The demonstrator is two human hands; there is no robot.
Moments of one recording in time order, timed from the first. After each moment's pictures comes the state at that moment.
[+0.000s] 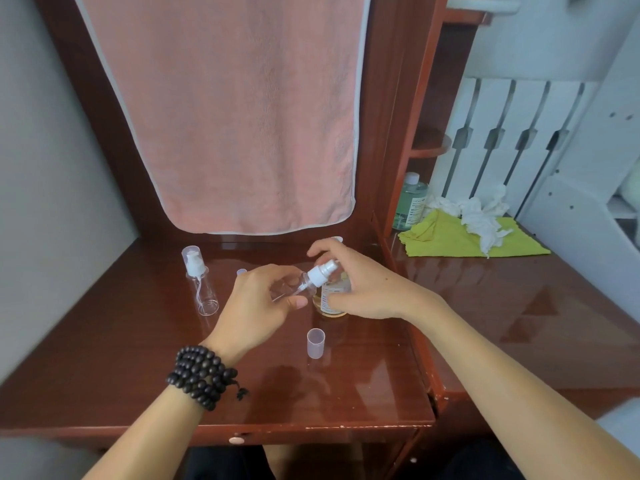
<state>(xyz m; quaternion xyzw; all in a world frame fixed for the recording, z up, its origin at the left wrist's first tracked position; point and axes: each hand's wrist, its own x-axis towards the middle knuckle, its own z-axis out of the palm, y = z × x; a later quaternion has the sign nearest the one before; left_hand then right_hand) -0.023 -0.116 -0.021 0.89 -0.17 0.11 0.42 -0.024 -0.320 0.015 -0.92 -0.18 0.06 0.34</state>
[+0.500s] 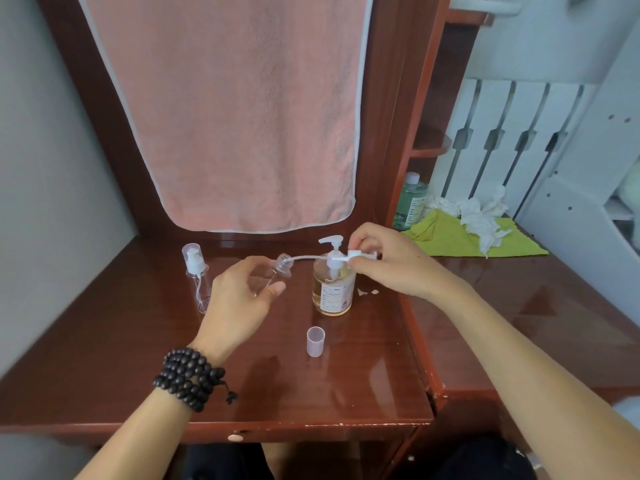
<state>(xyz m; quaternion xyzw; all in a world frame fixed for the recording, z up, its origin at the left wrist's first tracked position) -0.019 -0.097 -0.030 0.87 -0.08 0.13 0.47 -0.022 -0.348 0.034 -0.91 -0.09 -0.03 0.39</state>
